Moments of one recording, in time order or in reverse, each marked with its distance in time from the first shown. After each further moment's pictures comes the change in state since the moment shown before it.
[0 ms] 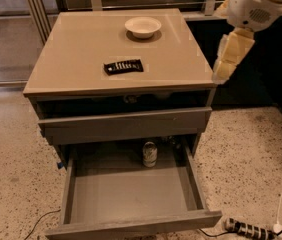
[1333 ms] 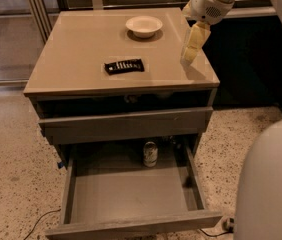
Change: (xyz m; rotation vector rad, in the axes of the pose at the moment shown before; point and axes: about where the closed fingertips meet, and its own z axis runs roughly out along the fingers) arm -0.037 -0.090 0.088 -0.039 -0.099 -0.044
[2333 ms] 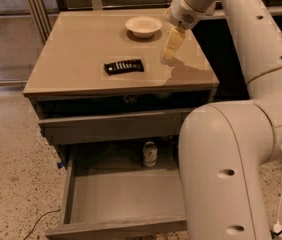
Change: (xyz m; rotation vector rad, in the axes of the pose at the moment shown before) arm -0.029 -0.044 0.073 -0.069 -0.122 -0.015
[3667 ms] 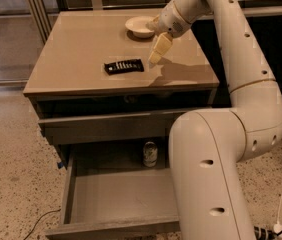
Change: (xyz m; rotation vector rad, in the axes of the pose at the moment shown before) arm -0.035 0.007 0.039 -0.102 -0.233 0.013
